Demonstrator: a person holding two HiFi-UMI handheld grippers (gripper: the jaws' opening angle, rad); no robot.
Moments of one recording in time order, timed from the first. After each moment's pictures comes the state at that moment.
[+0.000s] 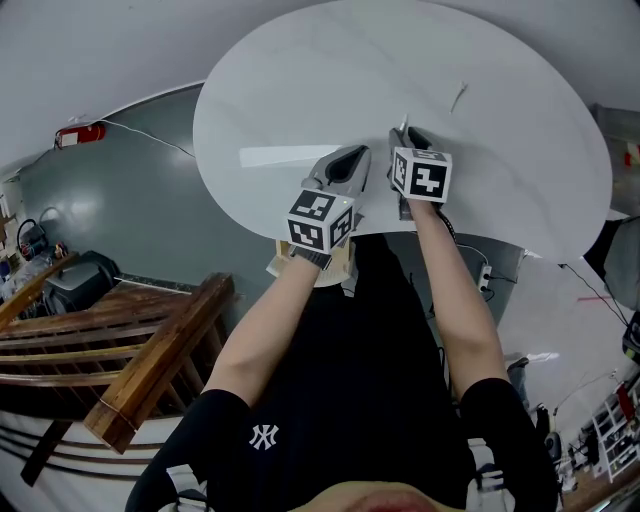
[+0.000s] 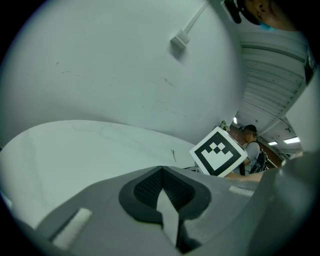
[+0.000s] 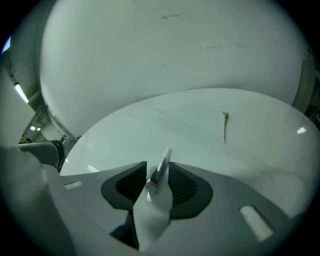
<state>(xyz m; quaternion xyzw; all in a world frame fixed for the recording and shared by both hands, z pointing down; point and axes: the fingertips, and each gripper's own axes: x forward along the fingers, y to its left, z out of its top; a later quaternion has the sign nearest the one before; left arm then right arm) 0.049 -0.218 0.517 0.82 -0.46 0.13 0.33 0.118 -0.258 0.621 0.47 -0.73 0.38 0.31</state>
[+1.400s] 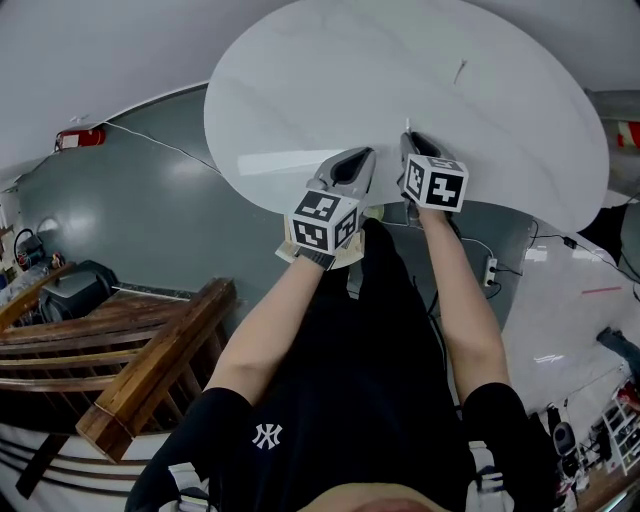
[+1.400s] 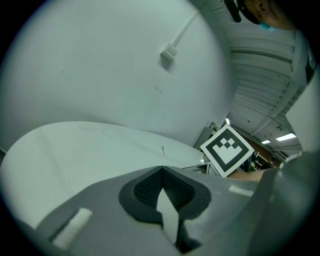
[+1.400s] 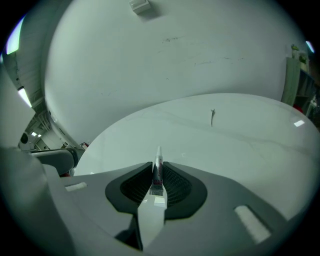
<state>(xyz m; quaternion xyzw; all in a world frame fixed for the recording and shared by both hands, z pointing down) 0.034 -0.137 0.494 0.84 -0.44 0.11 0.31 0.113 -0.176 0.582 0.49 -0.74 0.38 0.27</state>
